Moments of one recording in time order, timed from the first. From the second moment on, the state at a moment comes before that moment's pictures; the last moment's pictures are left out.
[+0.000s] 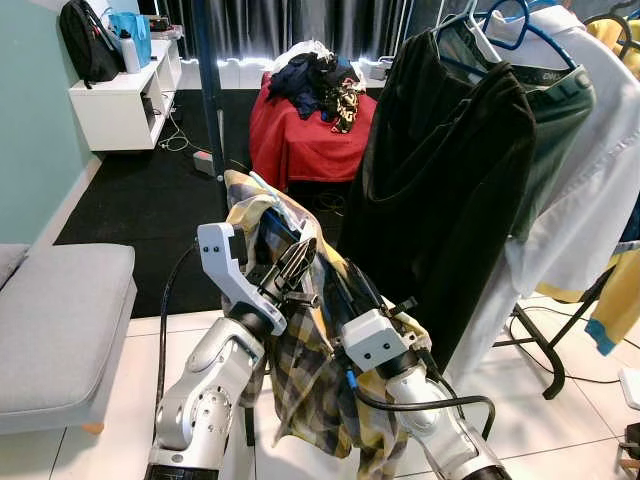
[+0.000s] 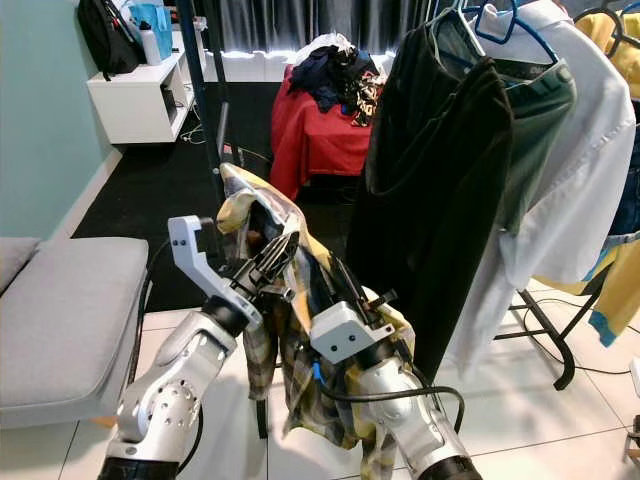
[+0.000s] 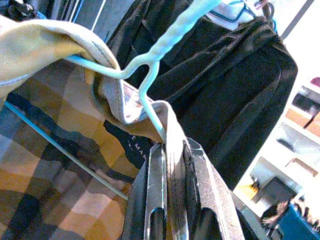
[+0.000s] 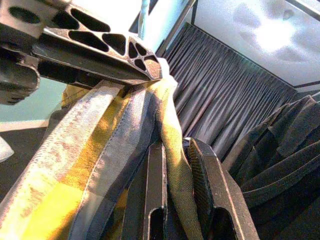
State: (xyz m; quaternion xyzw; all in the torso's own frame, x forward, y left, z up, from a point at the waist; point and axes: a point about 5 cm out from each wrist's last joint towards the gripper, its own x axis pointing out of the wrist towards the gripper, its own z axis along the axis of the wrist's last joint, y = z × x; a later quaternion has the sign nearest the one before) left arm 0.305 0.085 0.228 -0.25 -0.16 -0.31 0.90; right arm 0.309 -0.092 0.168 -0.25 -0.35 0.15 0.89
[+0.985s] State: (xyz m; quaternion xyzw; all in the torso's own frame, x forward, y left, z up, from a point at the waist) left arm 0.305 0.065 0.214 -0.05 -0.13 -0.32 0.94; right arm 0.312 -0.097 0.154 -0.26 -0.31 0.15 0.90
